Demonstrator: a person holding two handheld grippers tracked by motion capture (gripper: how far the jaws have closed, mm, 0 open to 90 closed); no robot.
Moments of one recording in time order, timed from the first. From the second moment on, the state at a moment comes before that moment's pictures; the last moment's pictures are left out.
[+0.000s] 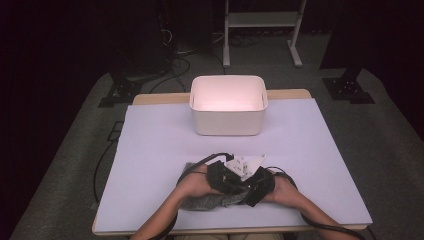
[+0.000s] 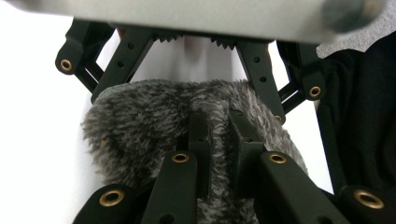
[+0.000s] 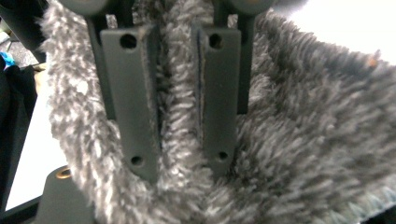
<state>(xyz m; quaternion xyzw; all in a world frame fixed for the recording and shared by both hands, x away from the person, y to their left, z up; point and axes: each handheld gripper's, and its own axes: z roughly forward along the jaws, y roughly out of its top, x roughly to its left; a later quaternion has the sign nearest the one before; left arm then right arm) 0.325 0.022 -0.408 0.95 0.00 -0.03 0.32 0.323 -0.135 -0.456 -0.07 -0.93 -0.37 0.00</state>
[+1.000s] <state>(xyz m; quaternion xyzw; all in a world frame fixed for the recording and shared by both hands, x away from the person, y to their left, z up) 0.319 0.105 -0.408 0.93 0.07 -0.02 0.37 0.325 -0.135 -0.457 -0.05 -0.93 -0.36 -0.01</state>
